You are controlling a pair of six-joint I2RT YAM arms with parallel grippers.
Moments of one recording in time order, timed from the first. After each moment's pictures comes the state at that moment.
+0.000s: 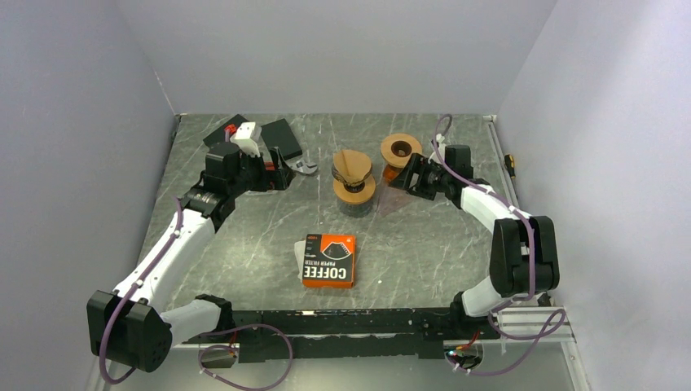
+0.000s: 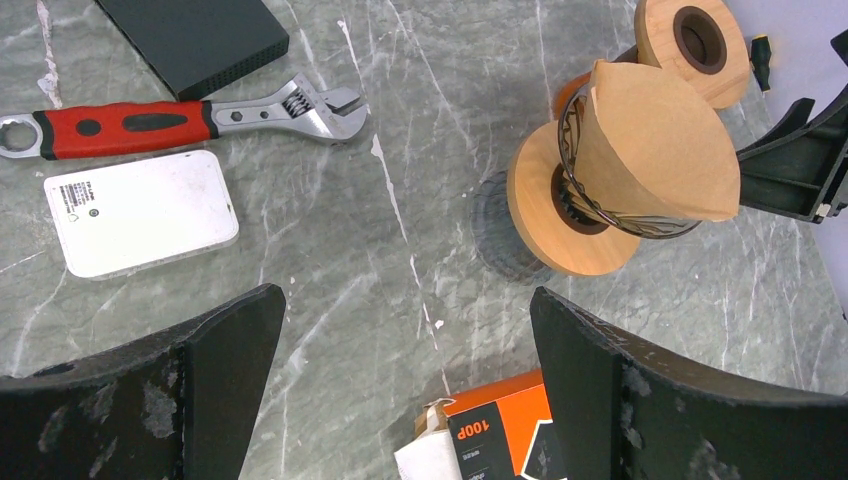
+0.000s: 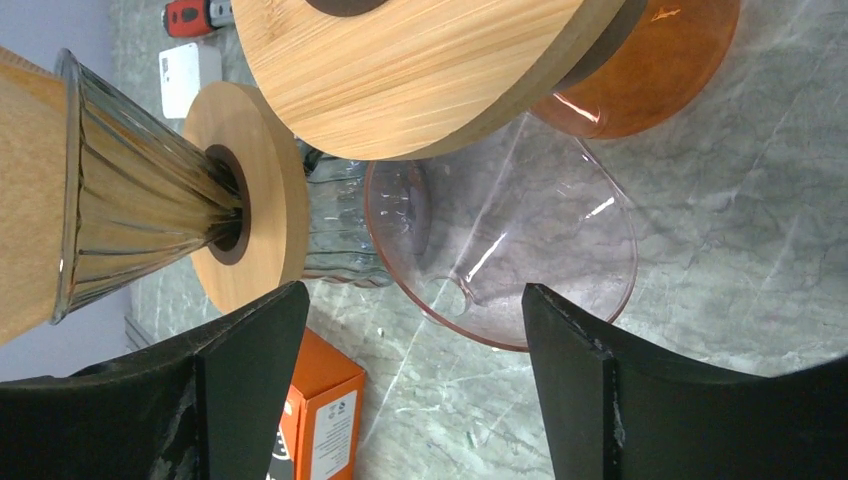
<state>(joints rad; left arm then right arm) -0.29 1.13 0.94 -0.24 0.19 -0.34 0.08 1.53 0.89 -0.08 -0.56 0.47</state>
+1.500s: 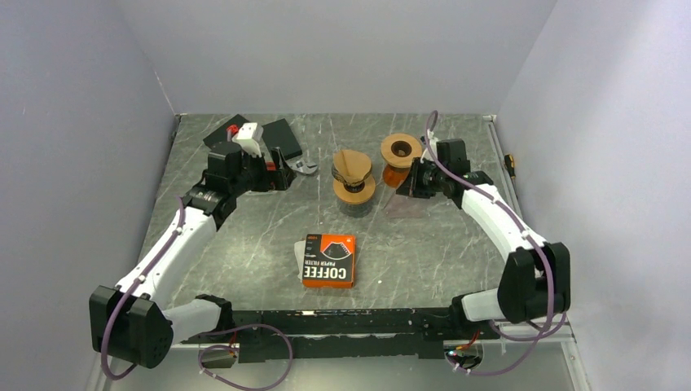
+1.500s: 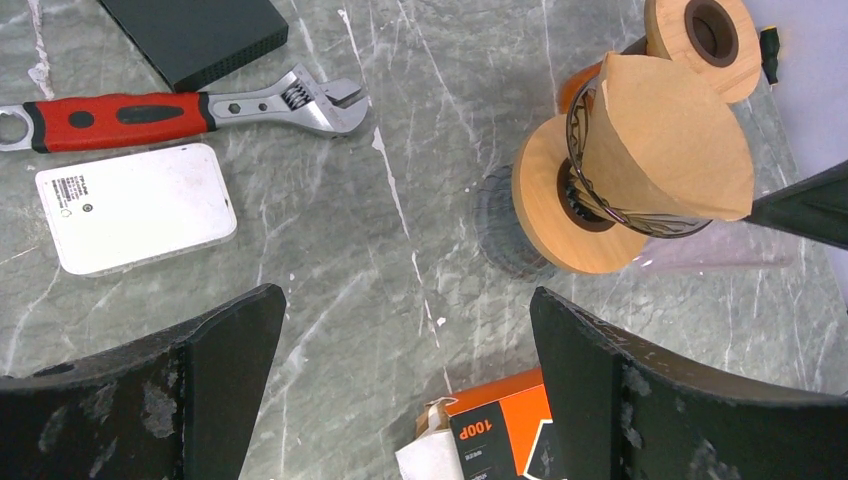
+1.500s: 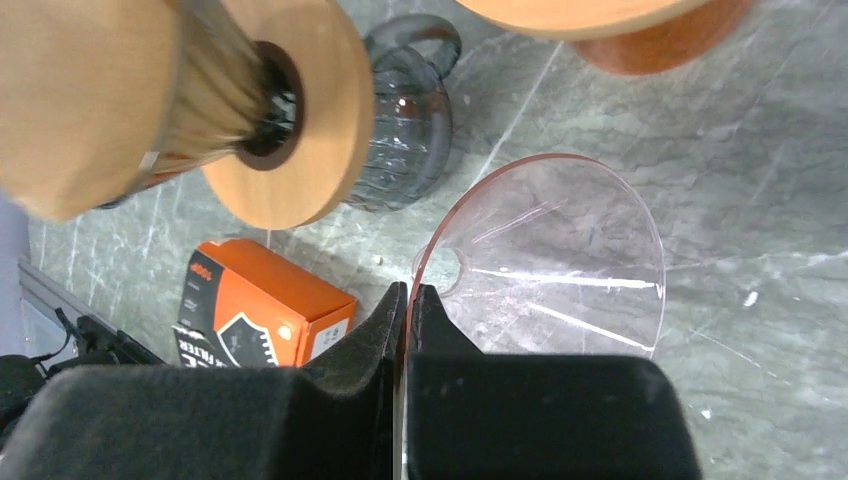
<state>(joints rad) -0.29 1.15 0.94 -0.24 0.19 -0.34 0.20 1.39 0.98 -0.40 -0.41 0.34</state>
